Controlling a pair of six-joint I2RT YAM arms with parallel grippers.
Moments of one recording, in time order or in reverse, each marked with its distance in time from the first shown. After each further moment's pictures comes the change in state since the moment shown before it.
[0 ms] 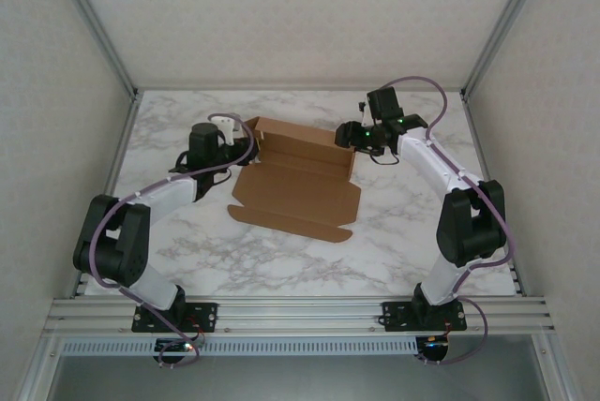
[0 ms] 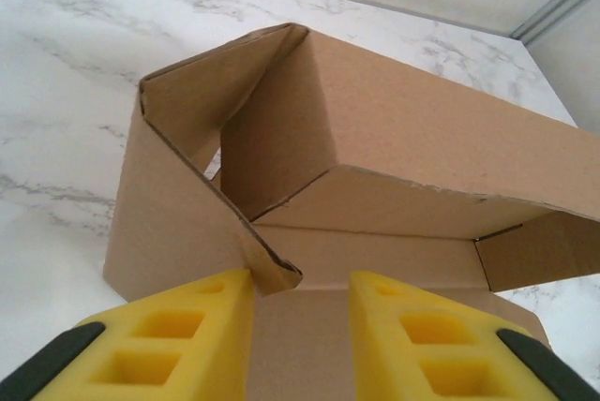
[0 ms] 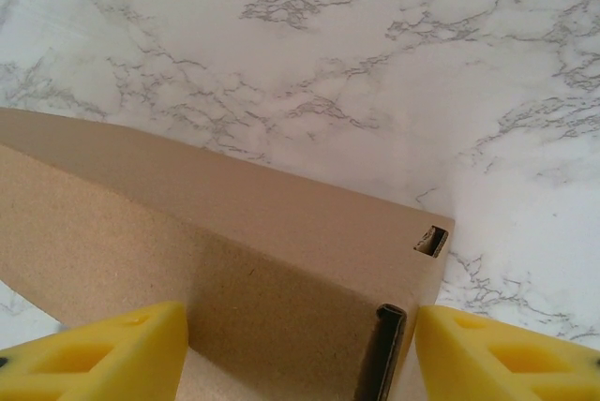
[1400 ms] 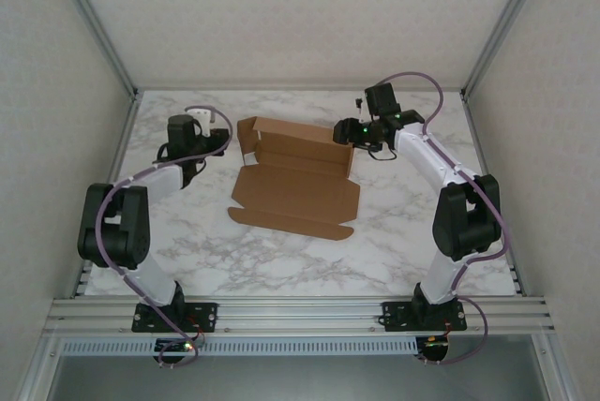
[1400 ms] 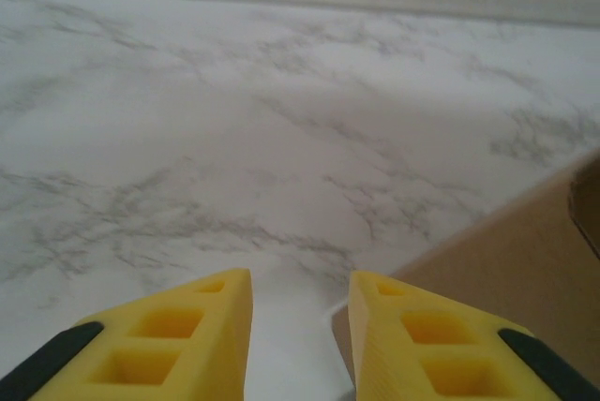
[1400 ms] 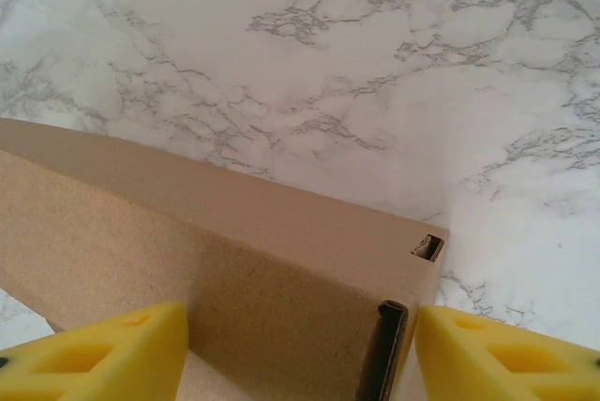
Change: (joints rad) left arm 0.181 0.109 0.080 -0.034 -0.068 0.244; right arm 0.000 0.051 0.059 -0.010 0.001 -0.034
